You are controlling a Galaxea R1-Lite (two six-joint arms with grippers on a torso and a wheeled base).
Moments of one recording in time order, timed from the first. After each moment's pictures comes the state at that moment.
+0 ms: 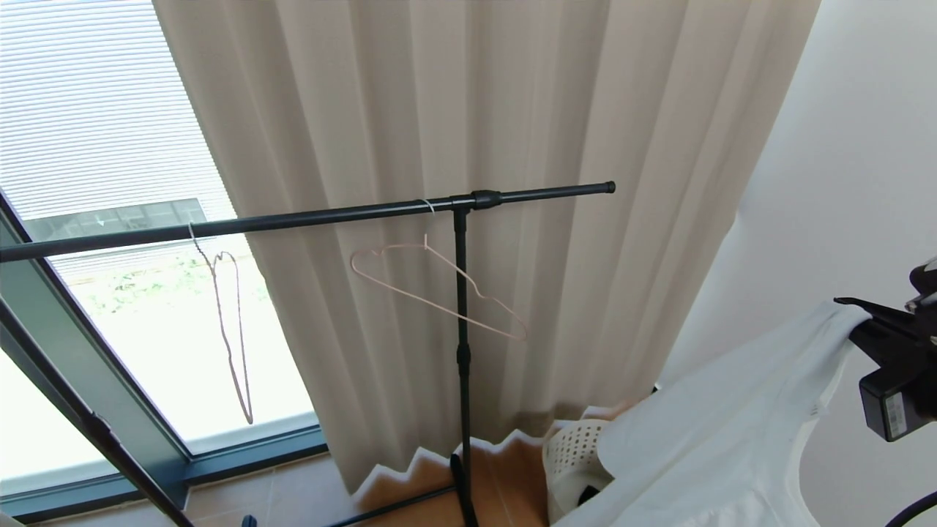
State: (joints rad) left arm 0.00 0.00 0.00 -0.01 0.00 0.00; right arm 0.60 1.07 -0.53 -0.35 -0.59 -0.44
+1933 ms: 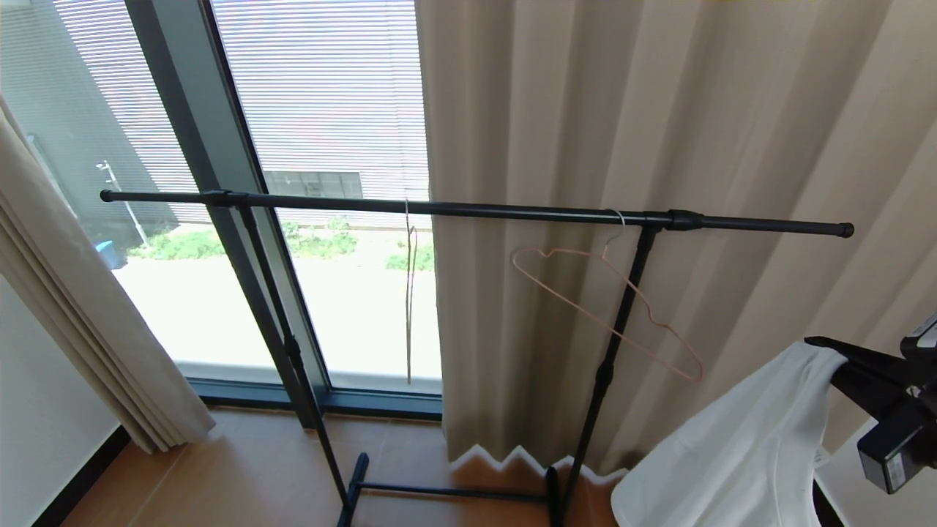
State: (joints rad) left arm 0.00 0.00 0.00 -0.01 0.00 0.00; right arm 0.60 1.03 -0.44 -0.35 -0.41 -0.51
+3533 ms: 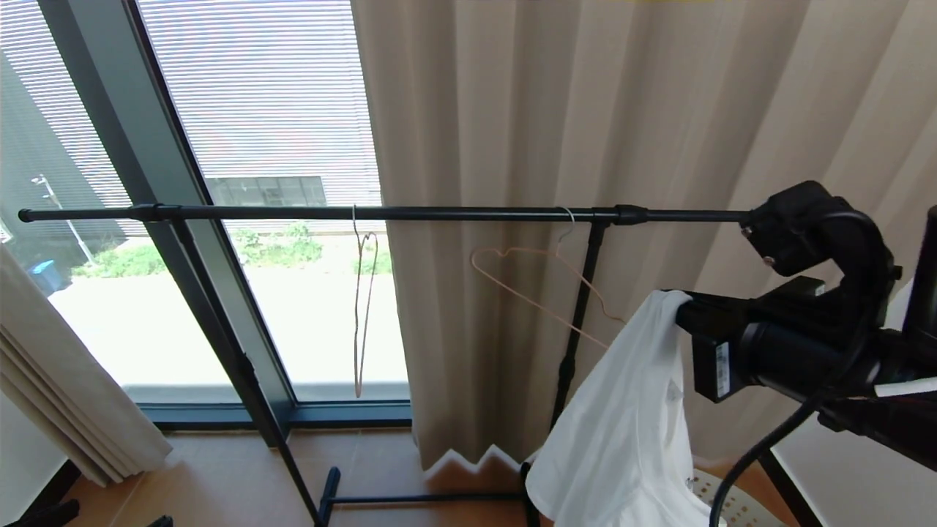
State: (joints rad) left arm -0.05 0.71 -0.21 -0.05 -0.14 -0.06; right arm 0.74 1.40 -0.76 -0.32 -0.41 -0.02
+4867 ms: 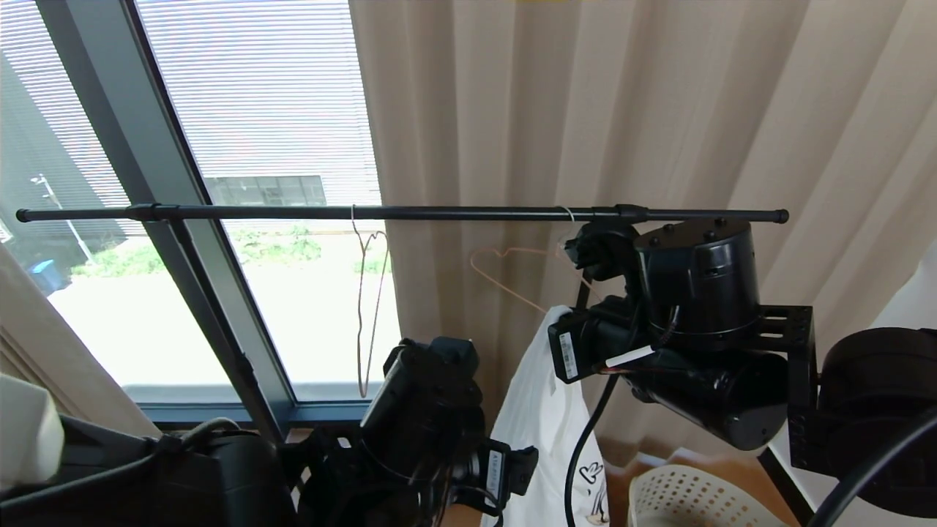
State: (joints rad) left arm -0.94 1.84 -0.80 -0.38 0.23 -0.44; right arm 0.80 1.74 -0.97 -0.31 -0.46 0.16
